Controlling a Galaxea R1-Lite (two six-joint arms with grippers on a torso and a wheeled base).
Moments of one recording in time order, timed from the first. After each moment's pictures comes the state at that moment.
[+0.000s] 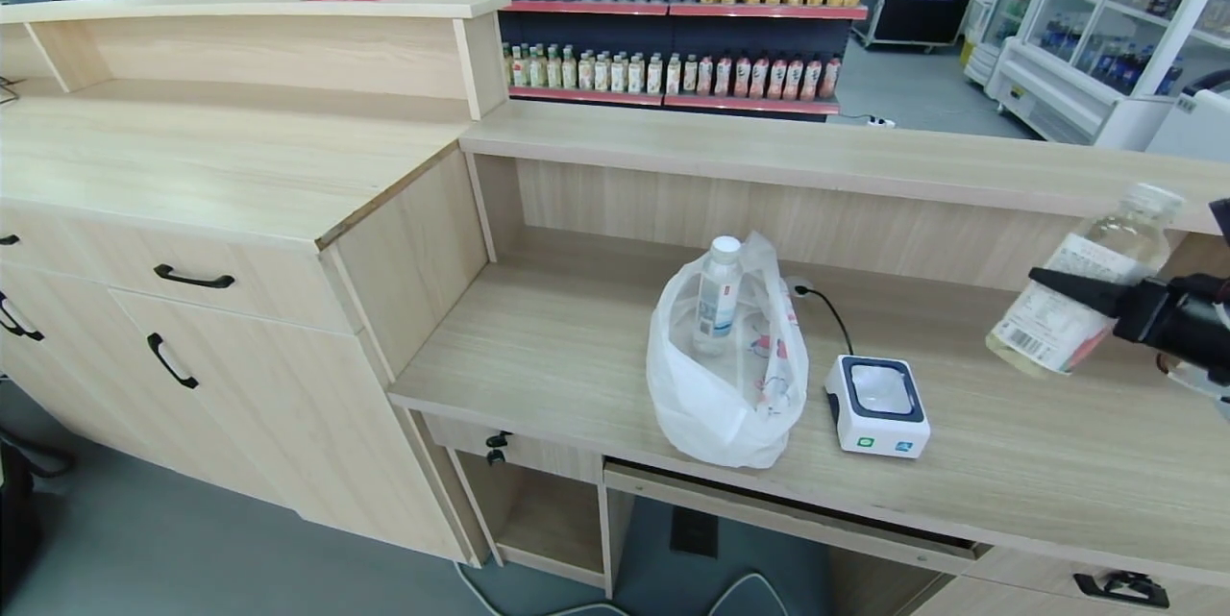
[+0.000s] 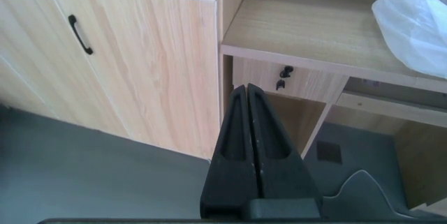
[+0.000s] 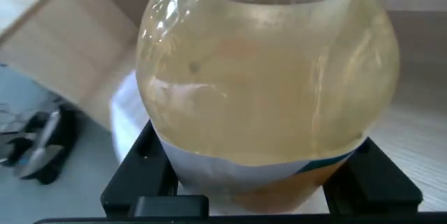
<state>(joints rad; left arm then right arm) 0.00 0.00 0.00 0.00 0.01 0.01 -0.38 1.70 -0.67 -0.94 0.81 0.22</state>
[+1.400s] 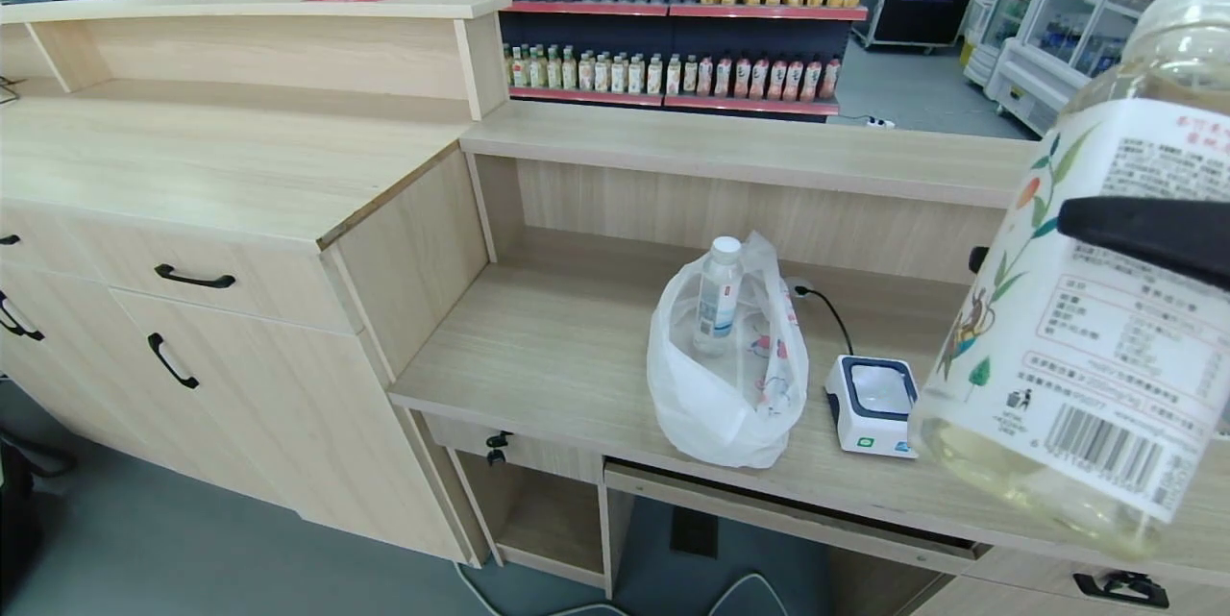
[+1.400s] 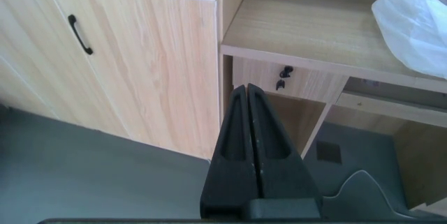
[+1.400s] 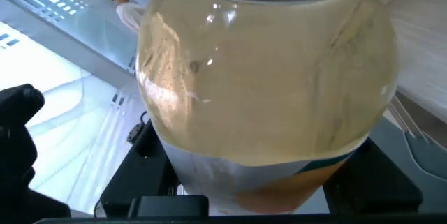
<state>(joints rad) 0.00 0.00 0.00 0.00 0.01 0.01 0.54 1.10 -0.76 -0.45 0.59 0.66</state>
